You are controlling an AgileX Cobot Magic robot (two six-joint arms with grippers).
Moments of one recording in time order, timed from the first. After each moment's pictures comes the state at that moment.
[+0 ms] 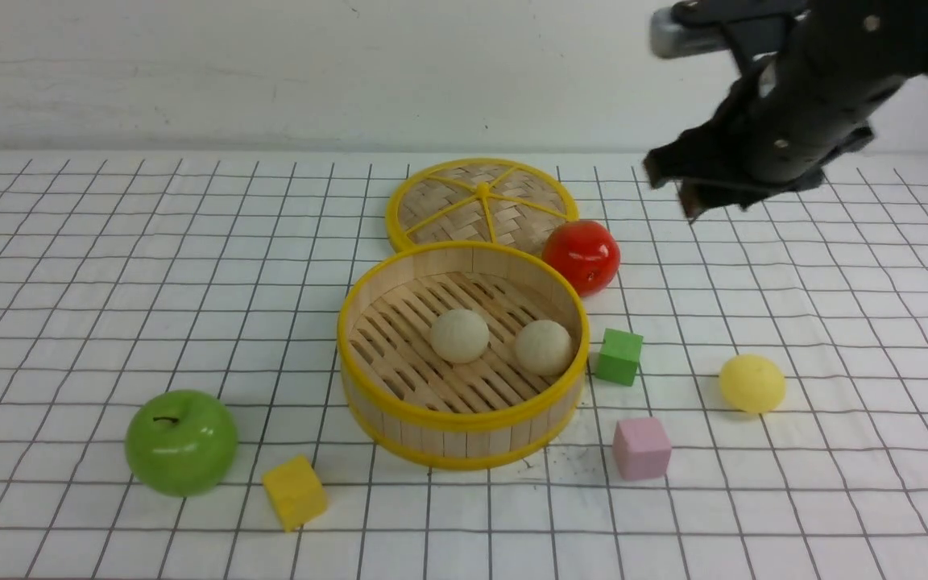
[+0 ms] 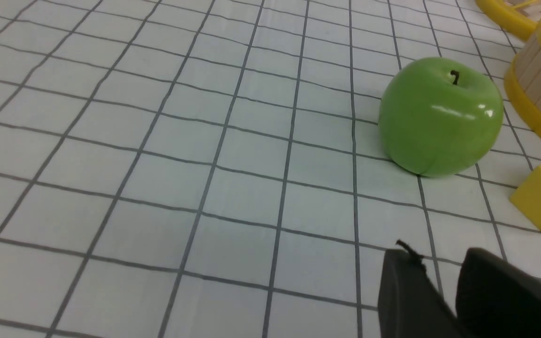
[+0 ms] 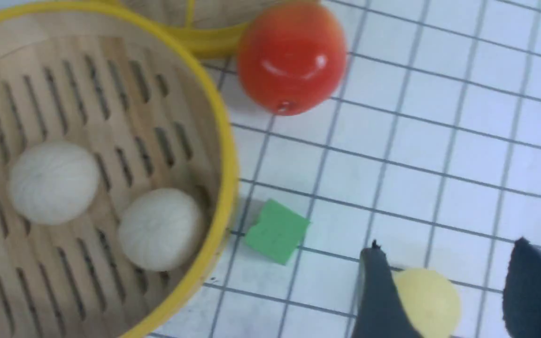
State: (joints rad) right arm 0.31 1.75 -1.67 -0.11 0.95 0.19; left arm -0.04 -0.01 0.03 0.13 0.39 -0.34
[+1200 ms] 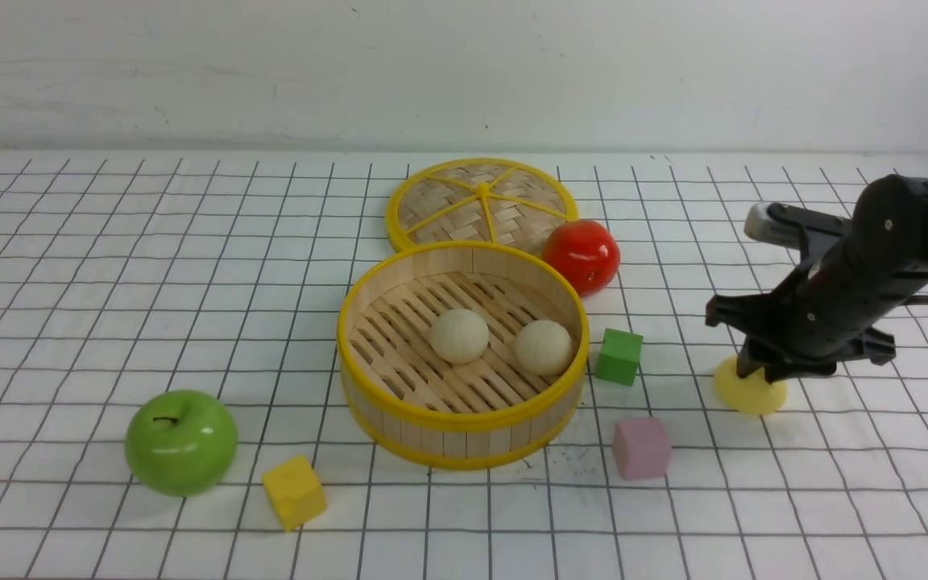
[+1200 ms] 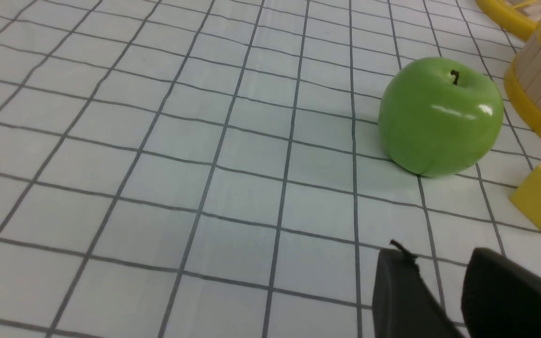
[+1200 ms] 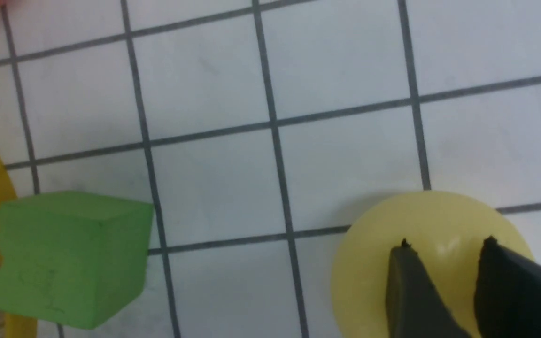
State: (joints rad) right arm 0.10 1.96 -1.32 0.16 0.59 0.21; left arm -0.04 -0.01 0.03 0.13 0.39 -0.34
